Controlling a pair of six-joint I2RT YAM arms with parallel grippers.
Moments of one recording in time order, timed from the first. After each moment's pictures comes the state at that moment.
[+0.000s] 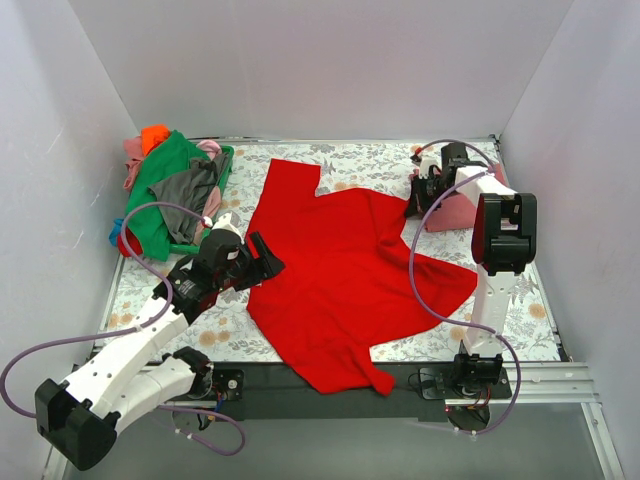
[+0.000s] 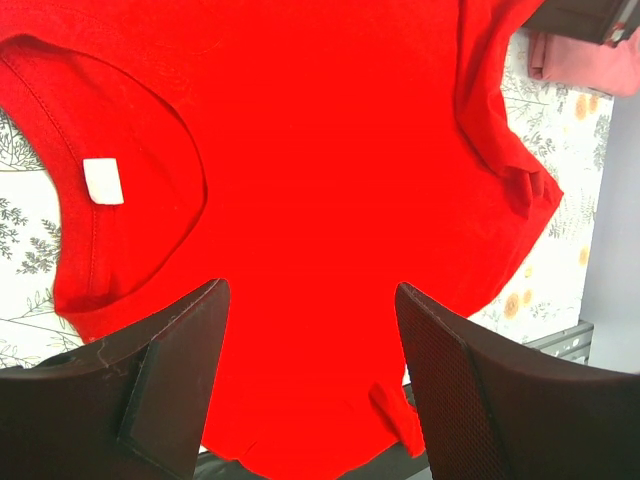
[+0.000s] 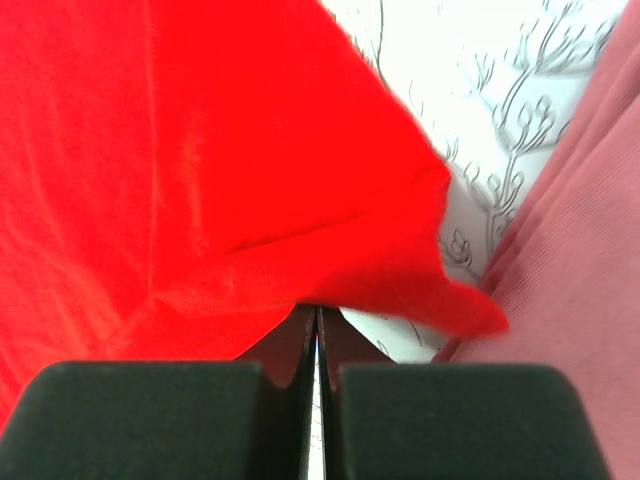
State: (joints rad) left arm -0.58 0.87 0.73 -0.52 -0.04 -0.85; right arm 0.03 2.17 1.62 -0.65 -0.59 -0.18
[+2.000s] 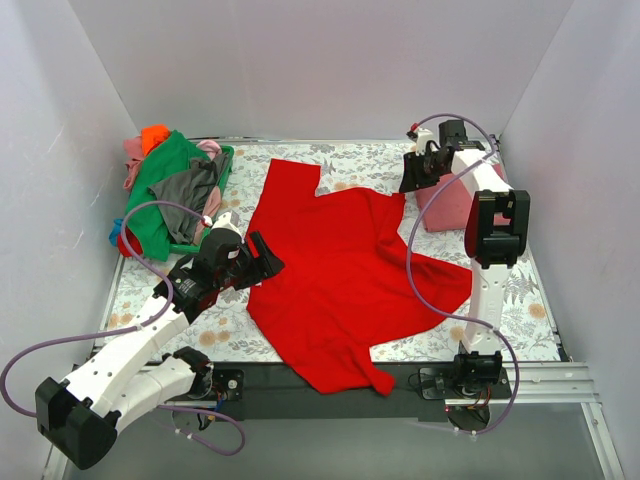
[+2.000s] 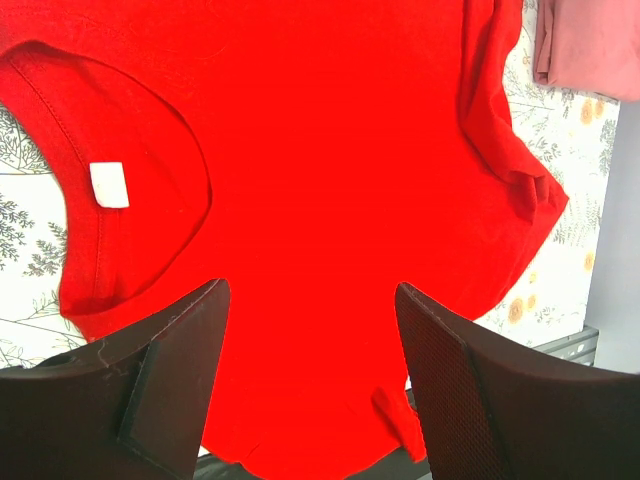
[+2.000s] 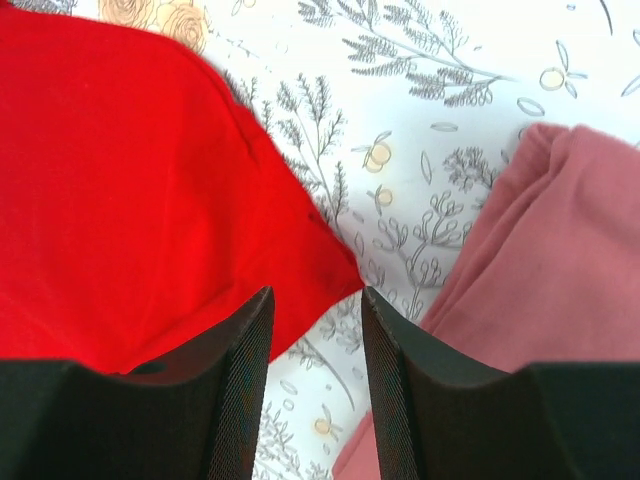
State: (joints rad) left arm -0.58 0.88 0.74 -0.52 -0.06 -0.85; right arm 0.05 2.26 1.91 -0.69 -0.56 -0.25
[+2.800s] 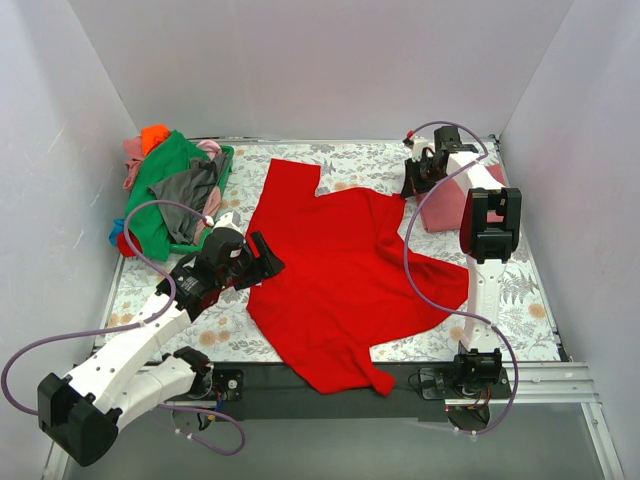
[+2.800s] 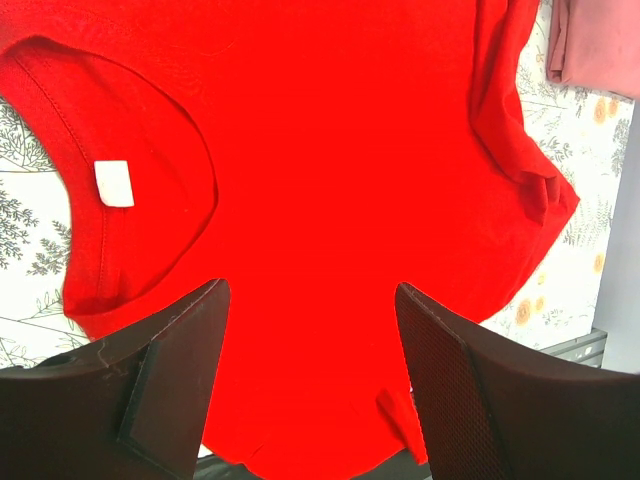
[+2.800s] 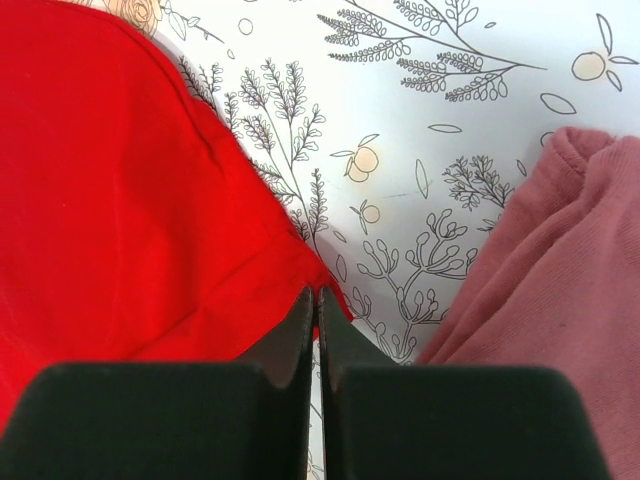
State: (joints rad) left arm -0.58 0.90 0.74 -0.52 -0.06 -0.85; right arm 0.05 2.38 1.99 -0.73 -0.56 -0.26
